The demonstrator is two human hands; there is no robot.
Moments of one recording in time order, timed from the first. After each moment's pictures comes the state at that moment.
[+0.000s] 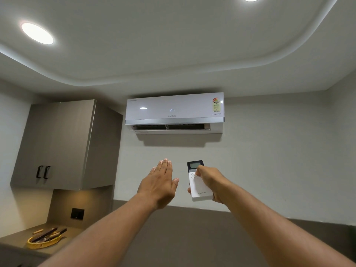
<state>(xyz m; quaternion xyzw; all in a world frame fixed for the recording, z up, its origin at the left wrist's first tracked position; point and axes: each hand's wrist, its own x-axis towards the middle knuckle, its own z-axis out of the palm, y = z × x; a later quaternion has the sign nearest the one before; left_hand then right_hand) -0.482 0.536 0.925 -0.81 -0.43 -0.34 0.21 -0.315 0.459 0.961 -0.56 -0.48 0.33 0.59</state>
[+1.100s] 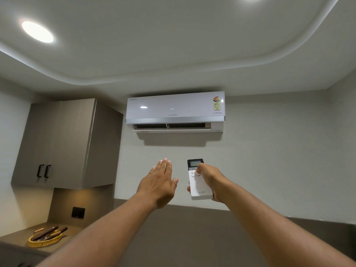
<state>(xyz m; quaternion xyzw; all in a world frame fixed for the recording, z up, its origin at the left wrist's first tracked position) -0.488 0.540 0.922 -0.81 -0.43 -0.34 0.22 -0.320 0.464 0.959 -0.55 -0.48 0.34 0.59</state>
